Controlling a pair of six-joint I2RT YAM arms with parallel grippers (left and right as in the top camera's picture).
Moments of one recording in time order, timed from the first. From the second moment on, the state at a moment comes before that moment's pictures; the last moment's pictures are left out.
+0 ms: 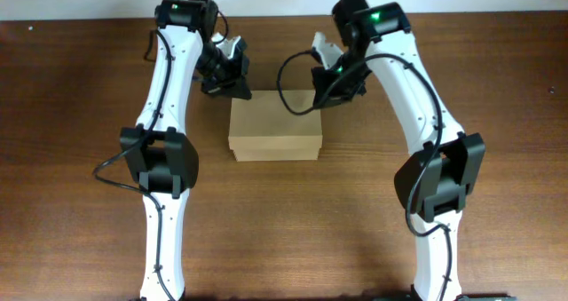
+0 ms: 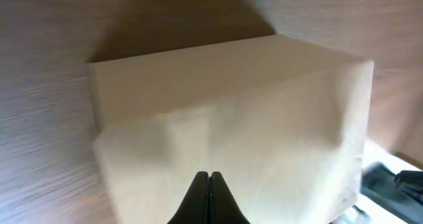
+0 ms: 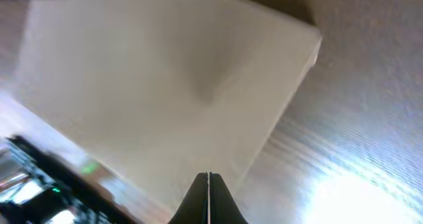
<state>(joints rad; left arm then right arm) -0.16 2.54 2.65 -1.68 0.50 -0.12 0.32 2.27 2.30 -1.55 -0.39 -0.03</state>
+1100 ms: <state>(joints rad) -0.35 2.14 1.92 -1.43 -0.03 -0.21 0.42 2.12 1.88 -1.25 -0.21 0.00</state>
